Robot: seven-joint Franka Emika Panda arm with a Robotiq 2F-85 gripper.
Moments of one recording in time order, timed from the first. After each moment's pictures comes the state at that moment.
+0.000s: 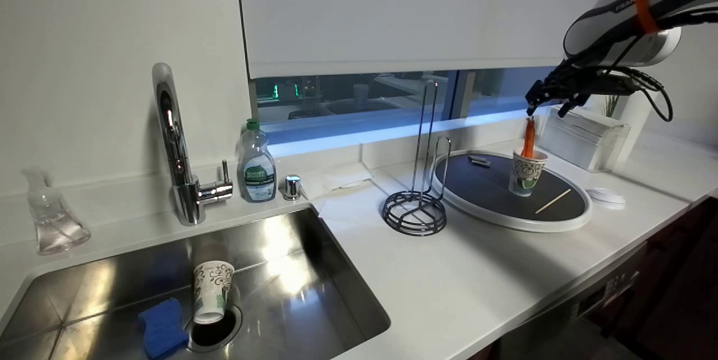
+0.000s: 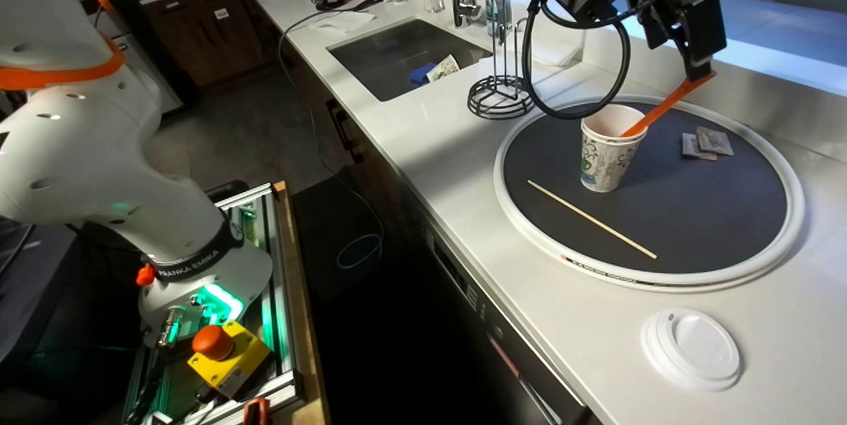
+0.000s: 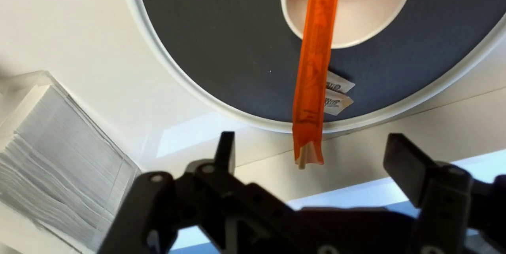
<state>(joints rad) -0.16 0.21 -0.17 -1.91 0.02 2.58 0.02</state>
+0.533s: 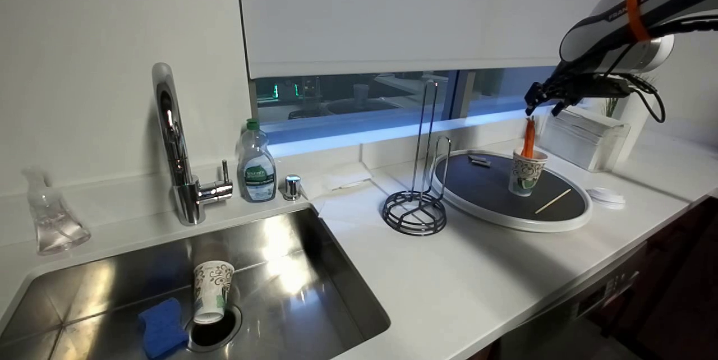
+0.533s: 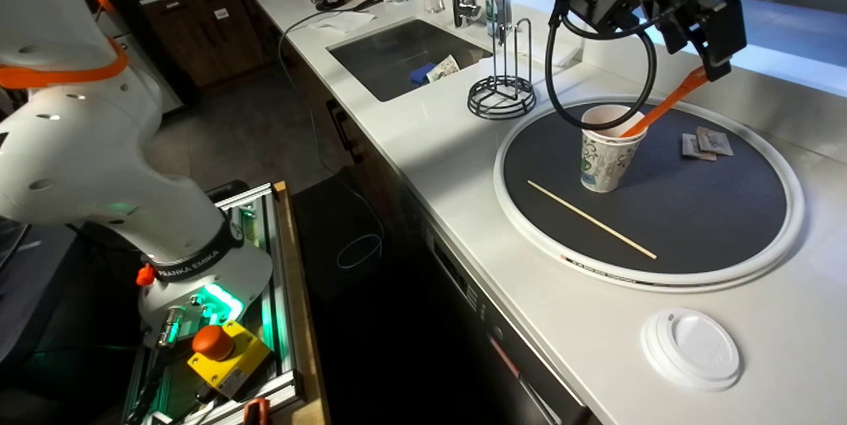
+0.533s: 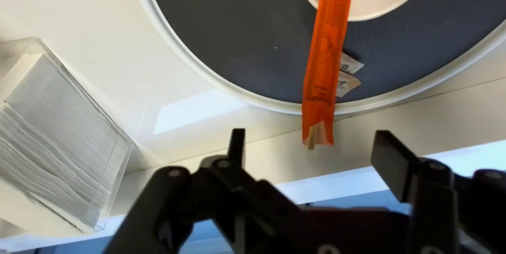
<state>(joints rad) -0.17 0.25 -0.16 -1.89 0.02 2.67 -0.02</state>
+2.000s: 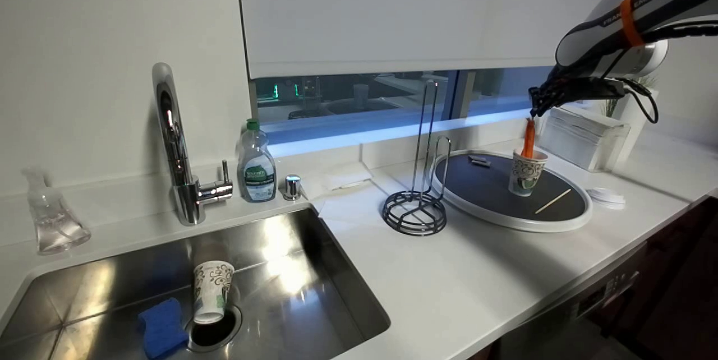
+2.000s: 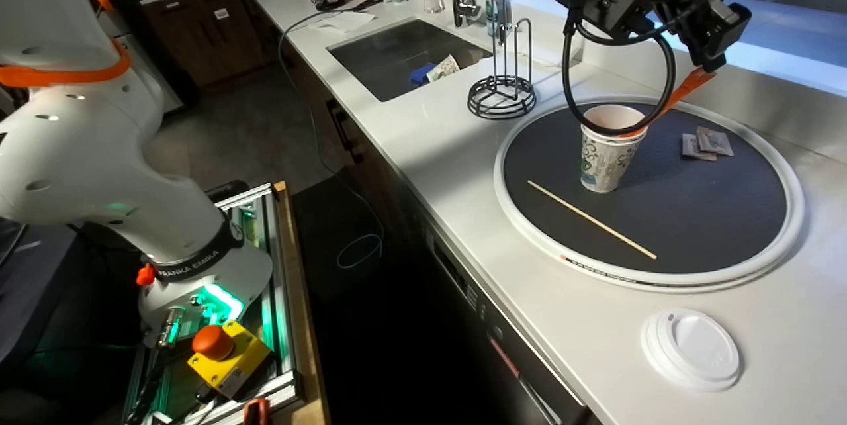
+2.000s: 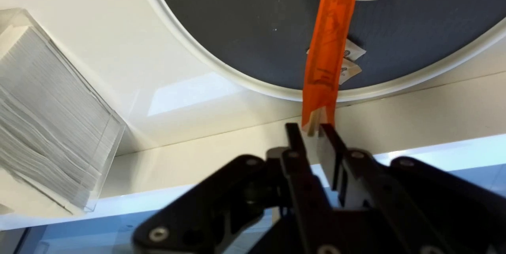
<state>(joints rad) -0.19 0.27 -0.14 -1.88 0.03 2.73 -0.06</state>
